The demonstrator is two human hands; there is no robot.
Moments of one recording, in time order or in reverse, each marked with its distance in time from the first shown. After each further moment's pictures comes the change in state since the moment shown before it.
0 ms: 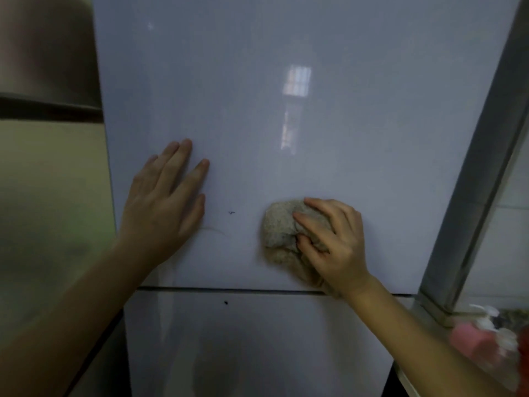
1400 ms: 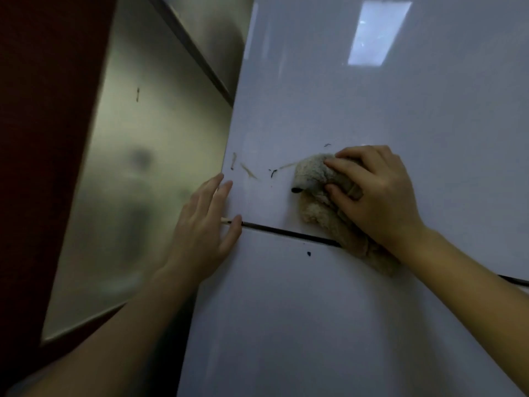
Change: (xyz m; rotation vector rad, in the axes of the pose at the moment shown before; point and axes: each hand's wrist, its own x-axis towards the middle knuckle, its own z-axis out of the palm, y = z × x) left_hand -0.196 -0.010 0.023 0.066 0.121 -0.272; right_hand -0.009 -0.063 0.069 -0.028 0.178 -0.298
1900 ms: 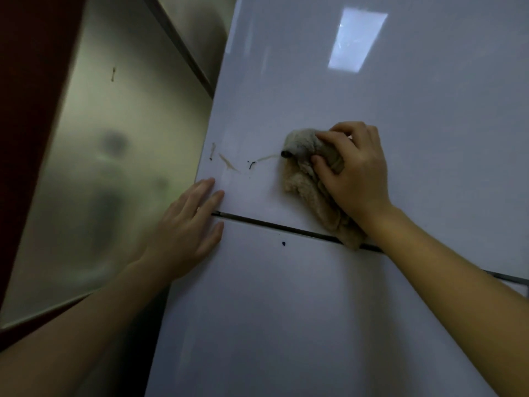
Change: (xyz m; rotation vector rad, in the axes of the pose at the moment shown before) left_hand -0.015 -0.007 0.014 0.070 -0.075 0.154; right_hand 0.017 0.010 0.000 0.005 0.082 0.131
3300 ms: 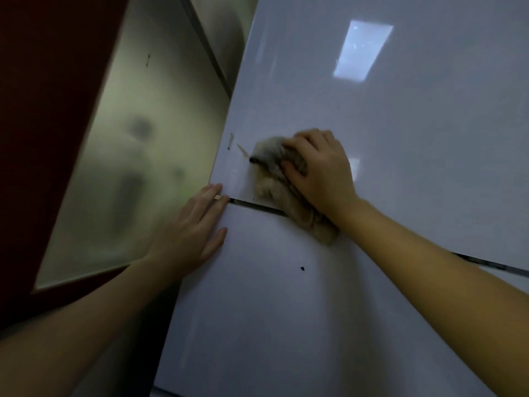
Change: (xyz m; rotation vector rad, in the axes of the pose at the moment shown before) left_hand -0.033 -0.011 0.008 0.033 -0.003 0.081; right_hand -0.005 -0.052 0.040 0.008 -0.094 -0.140
